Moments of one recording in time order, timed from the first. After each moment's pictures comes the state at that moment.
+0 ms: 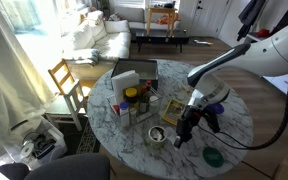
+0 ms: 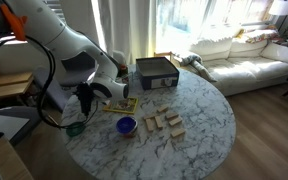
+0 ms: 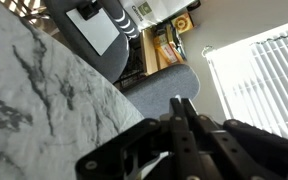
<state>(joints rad) -0.14 0.64 0.00 -1.97 1.05 1.59 -0.66</state>
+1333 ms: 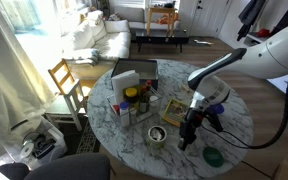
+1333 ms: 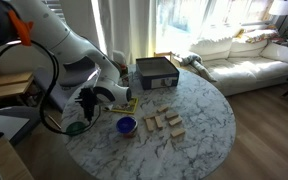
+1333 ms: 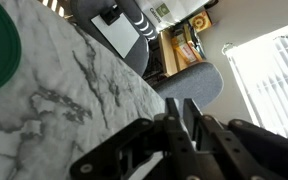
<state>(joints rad) -0.14 0.68 -0.03 -1.94 0.98 1.61 -0.63</state>
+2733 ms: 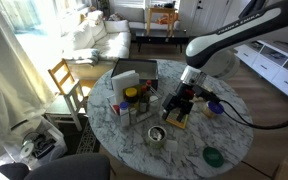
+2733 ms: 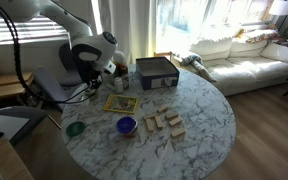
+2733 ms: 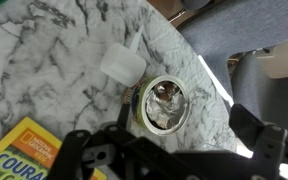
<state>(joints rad) 0.04 0.32 -0.03 -2.02 0.71 2.10 -0.22</state>
